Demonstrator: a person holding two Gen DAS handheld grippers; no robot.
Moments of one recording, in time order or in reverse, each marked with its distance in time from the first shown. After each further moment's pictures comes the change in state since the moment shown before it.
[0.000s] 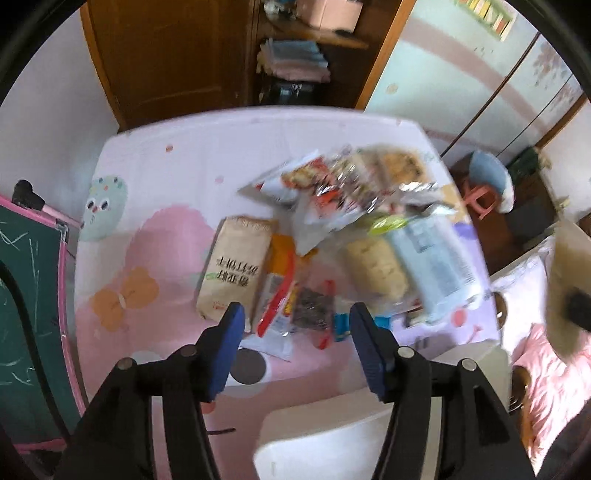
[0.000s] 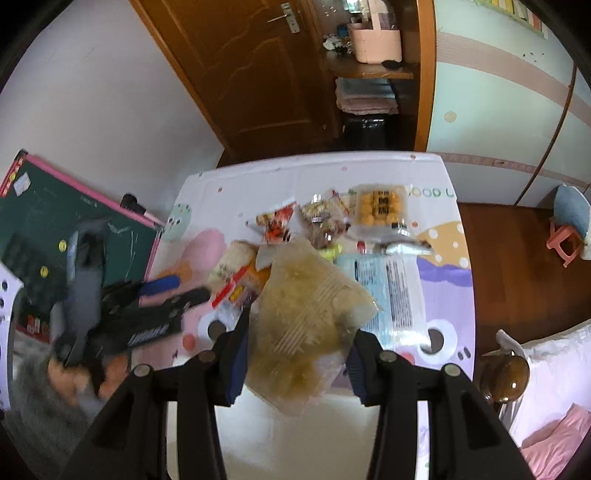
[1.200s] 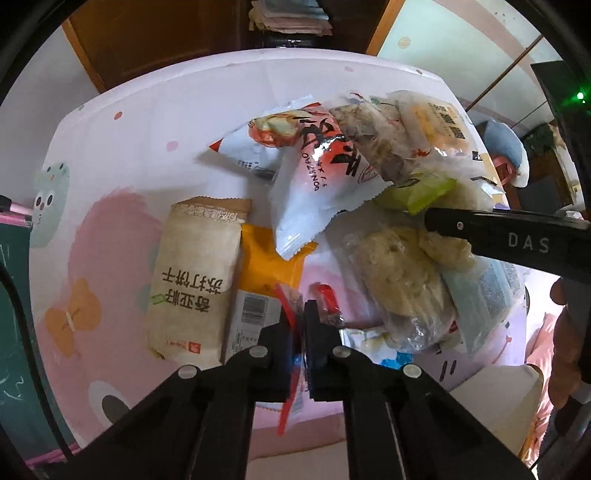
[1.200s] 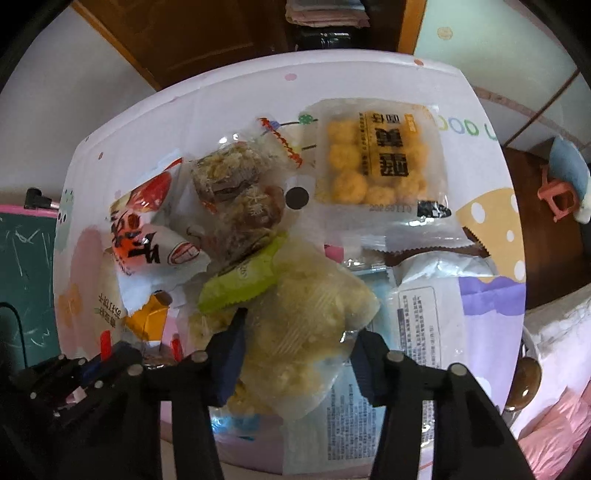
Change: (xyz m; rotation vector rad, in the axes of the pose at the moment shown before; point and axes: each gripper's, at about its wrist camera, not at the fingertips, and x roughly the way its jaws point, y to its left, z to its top) left arm 0.106 -0.029 0.032 -0.005 0.147 0.019; right arm 0.208 -0.055 0.074 0.117 0.283 -0.163
